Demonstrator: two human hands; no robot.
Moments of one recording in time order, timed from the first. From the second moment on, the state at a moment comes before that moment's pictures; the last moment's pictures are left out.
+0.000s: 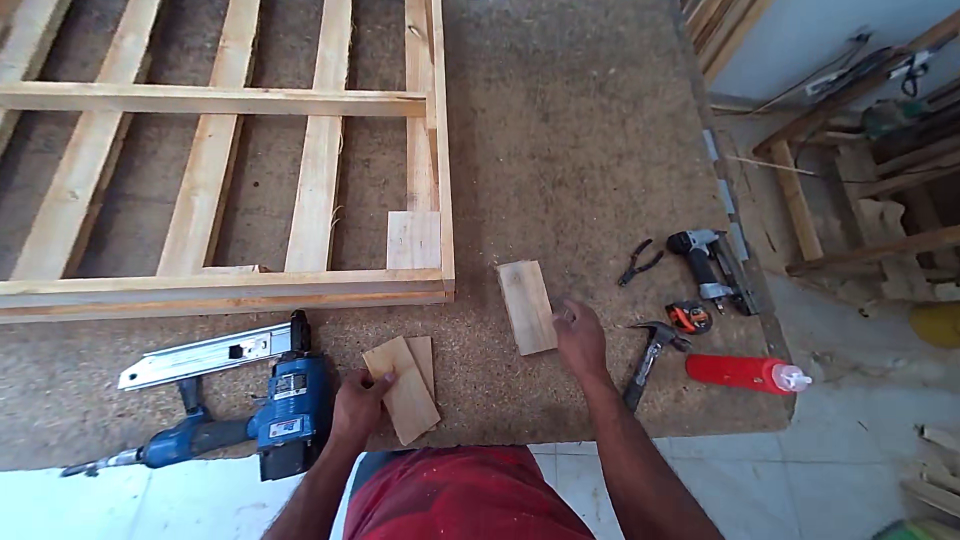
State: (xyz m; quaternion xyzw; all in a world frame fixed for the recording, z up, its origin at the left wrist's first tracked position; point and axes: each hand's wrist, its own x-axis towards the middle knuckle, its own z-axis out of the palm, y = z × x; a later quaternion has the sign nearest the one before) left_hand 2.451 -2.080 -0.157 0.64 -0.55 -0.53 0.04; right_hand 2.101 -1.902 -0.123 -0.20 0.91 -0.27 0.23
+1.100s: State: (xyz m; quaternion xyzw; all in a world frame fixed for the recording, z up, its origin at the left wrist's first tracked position) left_hand 2.455 -2.153 0.035 0.14 -0.74 -0.65 0.10; right_hand 2.258 -2.000 0.041 -0.61 0.60 -0.47 0.22
